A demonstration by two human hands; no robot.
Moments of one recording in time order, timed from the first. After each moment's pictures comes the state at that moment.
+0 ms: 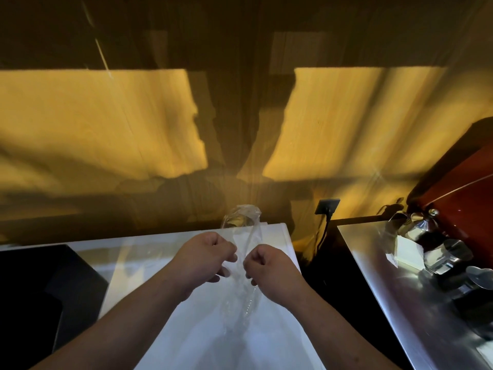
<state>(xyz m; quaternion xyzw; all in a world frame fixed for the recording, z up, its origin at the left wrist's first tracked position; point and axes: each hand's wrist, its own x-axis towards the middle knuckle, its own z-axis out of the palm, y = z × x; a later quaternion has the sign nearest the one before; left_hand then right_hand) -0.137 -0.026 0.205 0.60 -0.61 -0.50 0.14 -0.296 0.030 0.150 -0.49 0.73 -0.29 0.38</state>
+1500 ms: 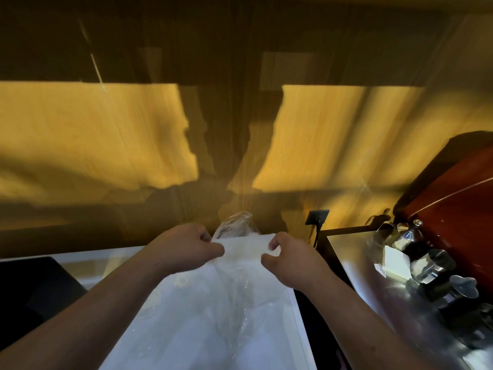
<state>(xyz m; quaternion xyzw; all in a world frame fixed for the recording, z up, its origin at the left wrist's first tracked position) -0.130 -0.069 0.227 0.58 -0.76 -0.29 0.03 -0.353 0.023 0.181 -0.53 0.81 -0.16 0.18</state>
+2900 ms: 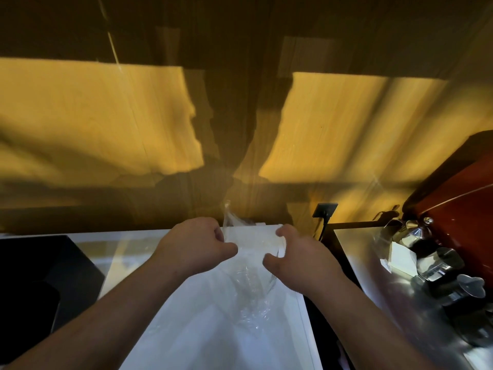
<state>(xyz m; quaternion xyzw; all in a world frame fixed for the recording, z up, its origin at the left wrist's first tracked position) -0.128 -0.042 0.218 0.59 -0.78 -0.18 0.06 -0.320 0.047 0.210 -0.55 0.82 -0.11 0.15</state>
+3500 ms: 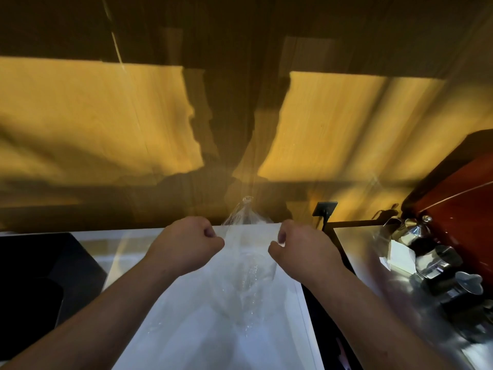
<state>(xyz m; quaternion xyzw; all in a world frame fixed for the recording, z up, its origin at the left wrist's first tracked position) -0.107 -0.041 0.215 0.59 -0.77 -0.22 0.10 -0.322 0.042 0.222 -0.59 0.80 -0.10 0.08</state>
